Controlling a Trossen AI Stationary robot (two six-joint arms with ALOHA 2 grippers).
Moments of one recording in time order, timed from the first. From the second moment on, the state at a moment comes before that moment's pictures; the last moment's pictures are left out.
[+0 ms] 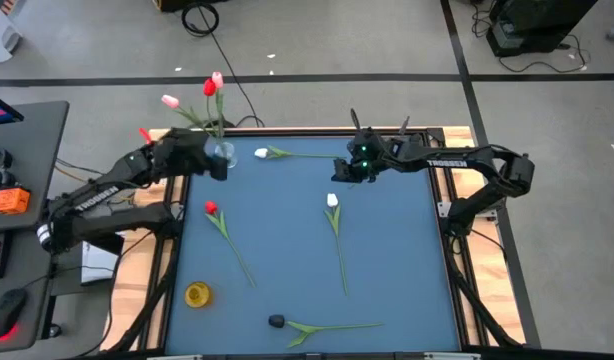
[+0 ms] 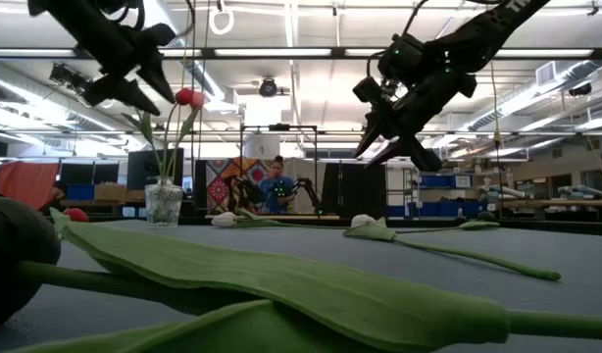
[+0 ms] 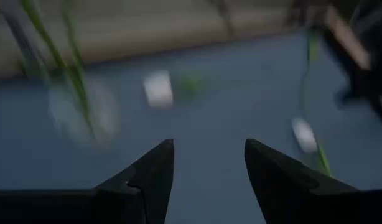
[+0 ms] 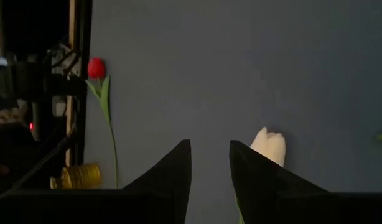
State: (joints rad) left arm 0.59 0.75 0.80 -0.74 -0.08 -0.60; right arm -0.48 1.51 0.88 -0.17 -0.36 1.02
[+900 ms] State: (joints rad) left arm -0.06 0.95 0.76 -0.94 -0.09 -1.65; right arm -0.14 1.46 0.88 -0.31 -0.32 0.97
